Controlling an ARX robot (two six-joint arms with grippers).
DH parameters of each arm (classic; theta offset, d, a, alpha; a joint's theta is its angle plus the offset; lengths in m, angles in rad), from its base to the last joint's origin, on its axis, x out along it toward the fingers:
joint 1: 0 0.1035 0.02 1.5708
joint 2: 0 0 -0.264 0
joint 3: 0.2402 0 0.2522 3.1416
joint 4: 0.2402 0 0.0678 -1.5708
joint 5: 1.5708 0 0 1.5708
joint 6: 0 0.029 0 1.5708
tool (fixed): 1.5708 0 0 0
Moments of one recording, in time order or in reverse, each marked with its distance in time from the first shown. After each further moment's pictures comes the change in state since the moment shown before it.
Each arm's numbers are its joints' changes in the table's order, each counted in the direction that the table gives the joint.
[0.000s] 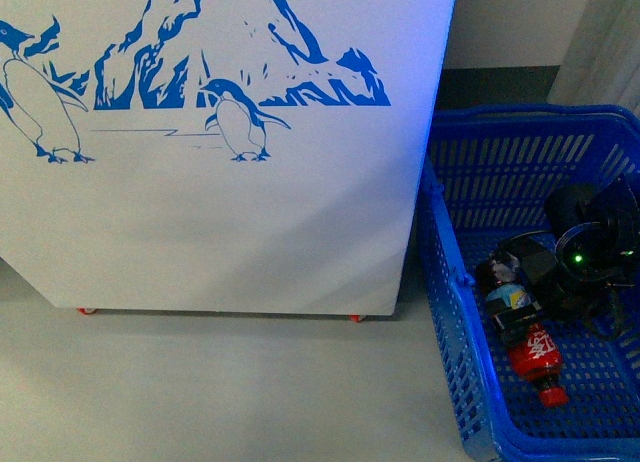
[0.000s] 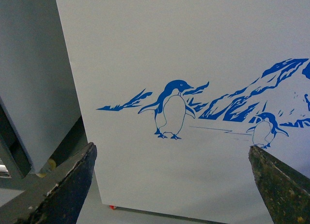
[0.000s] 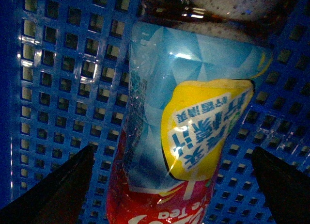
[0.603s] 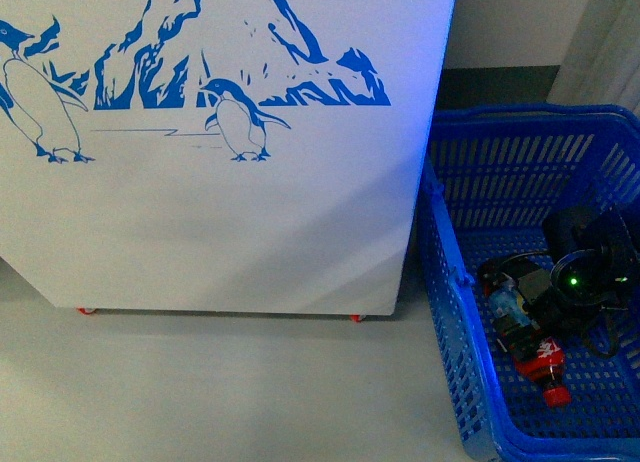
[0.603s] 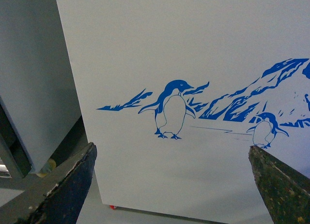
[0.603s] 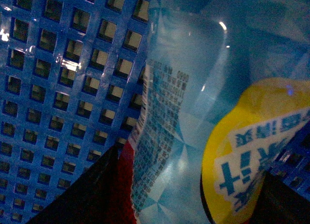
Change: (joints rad) left arm 0.000 0.000 0.000 0.000 0.000 0.000; right arm -0.009 -0.069 0.007 -0.072 0.004 -0.087
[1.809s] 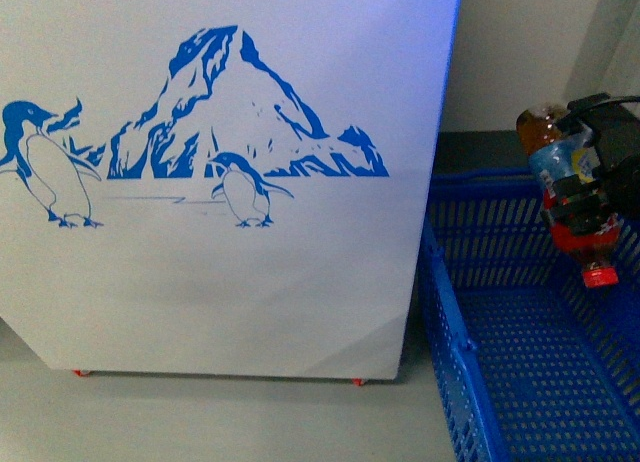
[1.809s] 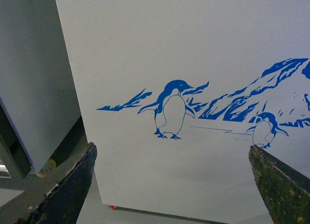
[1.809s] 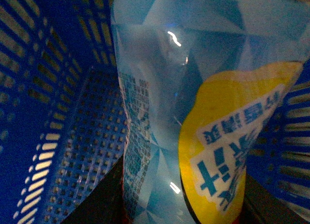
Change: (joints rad) left arm 0.000 0.000 0.000 0.000 0.000 0.000; right arm -0.013 0.732 -0.415 -0.305 -0.050 0.121
